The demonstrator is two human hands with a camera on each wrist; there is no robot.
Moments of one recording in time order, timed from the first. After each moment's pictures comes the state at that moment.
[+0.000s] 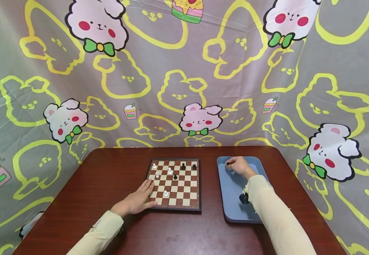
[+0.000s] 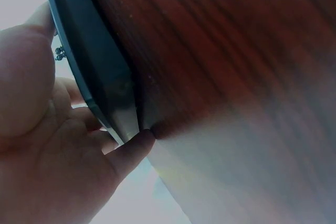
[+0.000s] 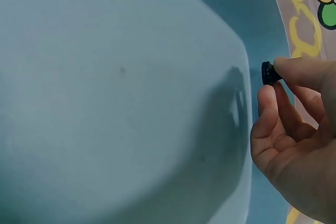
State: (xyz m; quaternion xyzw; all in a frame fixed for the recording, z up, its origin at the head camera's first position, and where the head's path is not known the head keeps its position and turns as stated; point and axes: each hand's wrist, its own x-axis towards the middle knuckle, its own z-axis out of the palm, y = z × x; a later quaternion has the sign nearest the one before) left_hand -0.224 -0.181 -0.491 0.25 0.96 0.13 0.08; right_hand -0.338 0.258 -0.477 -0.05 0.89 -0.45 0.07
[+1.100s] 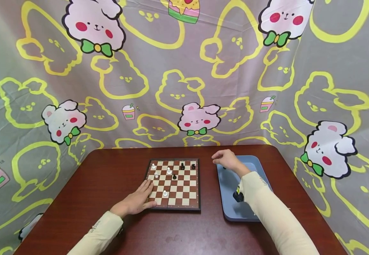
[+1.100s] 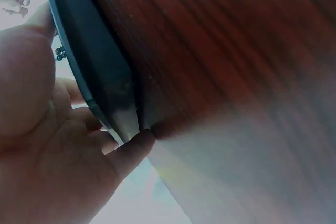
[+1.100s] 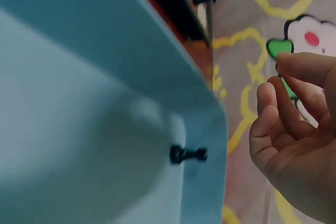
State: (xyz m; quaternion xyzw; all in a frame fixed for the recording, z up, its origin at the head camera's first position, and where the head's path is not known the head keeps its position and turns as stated) left_hand -0.223 -0.181 -0.492 0.25 0.96 0.13 0.08; right_hand -0.327 0.218 -0.436 -0.11 0.90 -0.42 0.05
